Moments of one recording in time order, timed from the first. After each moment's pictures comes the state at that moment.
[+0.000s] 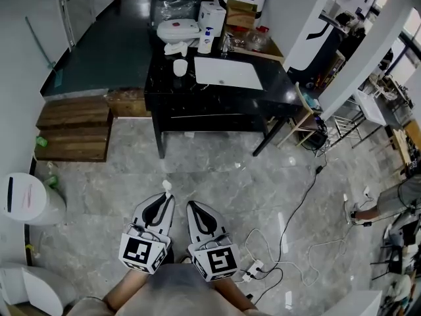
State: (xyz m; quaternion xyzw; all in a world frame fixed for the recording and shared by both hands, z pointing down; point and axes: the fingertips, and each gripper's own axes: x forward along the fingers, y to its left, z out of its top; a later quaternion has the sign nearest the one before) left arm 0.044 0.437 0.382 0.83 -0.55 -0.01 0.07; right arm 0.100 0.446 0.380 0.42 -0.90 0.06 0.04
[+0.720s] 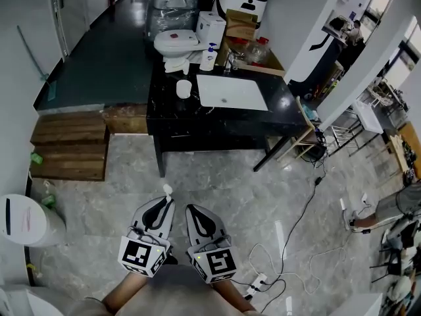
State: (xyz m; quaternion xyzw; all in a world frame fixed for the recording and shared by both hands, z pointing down) left arm -0.025 0.325 0.367 0.85 -0.53 -0.02 0.07; right arm 0.026 0.333 0.371 0.43 -0.90 0.05 0.05
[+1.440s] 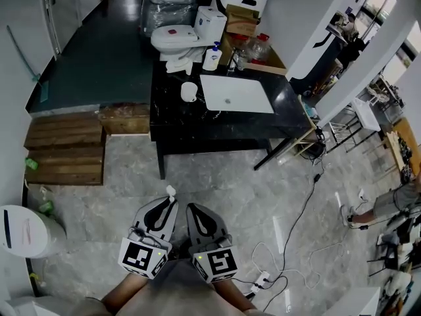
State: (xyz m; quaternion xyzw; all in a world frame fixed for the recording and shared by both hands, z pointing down) left arm -0.077 0.269 0.366 0.86 -0.50 -0.04 0.08; right arm -0.032 0.275 0.380 0.45 -0.89 0.05 0.05
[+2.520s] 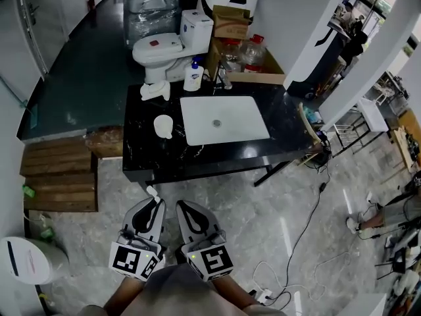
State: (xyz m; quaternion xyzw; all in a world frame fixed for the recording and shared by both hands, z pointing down) left arm -0.034 0.052 0.353 0.85 -0.53 -0.05 0.06; right arm 0.015 0.053 0.363 0.42 -0.91 0.05 0.02
